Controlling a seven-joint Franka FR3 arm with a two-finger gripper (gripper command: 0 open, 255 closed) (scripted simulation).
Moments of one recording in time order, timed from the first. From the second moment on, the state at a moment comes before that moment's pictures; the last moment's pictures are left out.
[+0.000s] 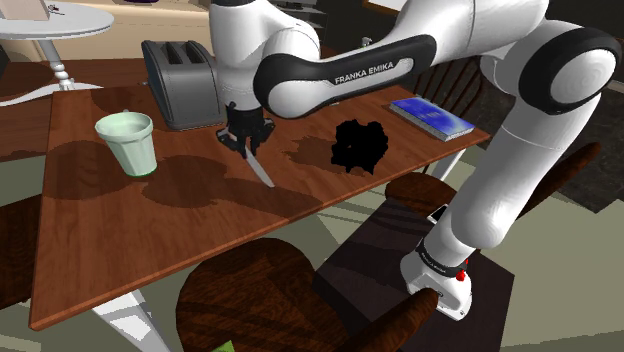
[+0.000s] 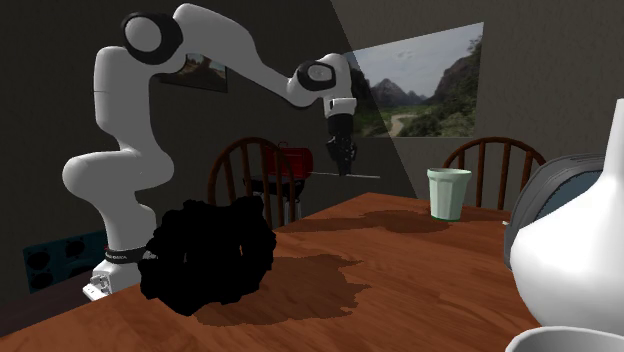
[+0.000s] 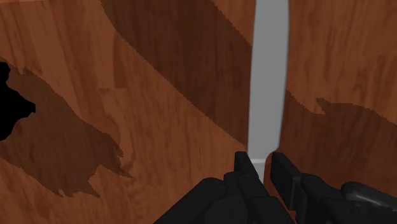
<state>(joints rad) 0.07 0.08 0.57 -1.87 -0.30 1.94 1.06</state>
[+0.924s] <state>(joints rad) -0.08 0.07 0.45 -1.86 -0.28 2.00 0.78</state>
